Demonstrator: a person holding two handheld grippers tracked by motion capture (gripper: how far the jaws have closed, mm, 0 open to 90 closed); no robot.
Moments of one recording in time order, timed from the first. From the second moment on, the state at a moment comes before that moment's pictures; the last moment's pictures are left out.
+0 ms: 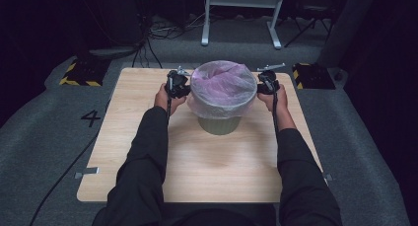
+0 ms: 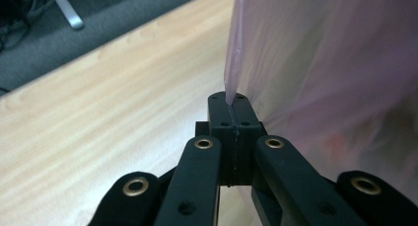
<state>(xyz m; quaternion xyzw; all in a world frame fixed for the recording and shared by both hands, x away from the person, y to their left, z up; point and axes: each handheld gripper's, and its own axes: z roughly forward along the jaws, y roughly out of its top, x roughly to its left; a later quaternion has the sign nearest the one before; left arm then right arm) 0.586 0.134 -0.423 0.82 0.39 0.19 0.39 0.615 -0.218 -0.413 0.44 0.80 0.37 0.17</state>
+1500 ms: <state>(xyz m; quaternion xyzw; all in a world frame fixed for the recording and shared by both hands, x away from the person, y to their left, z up) 0.477 0.130 -0.417 0.83 0.27 0.24 0.43 0.497 -0.213 -0.401 0.21 0.87 0.37 0.25</state>
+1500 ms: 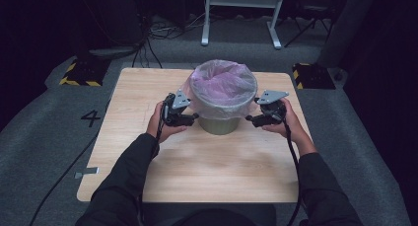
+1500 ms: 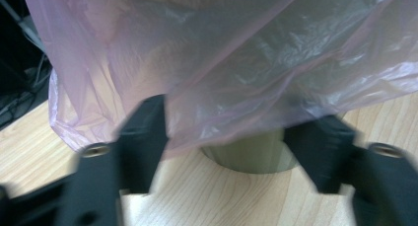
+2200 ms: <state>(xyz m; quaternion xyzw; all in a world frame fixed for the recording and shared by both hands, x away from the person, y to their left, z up) 0.478 0.129 -0.439 0.86 0.23 0.22 0.39 0.493 -0.220 -0.419 0.23 0.88 0.34 0.24</state>
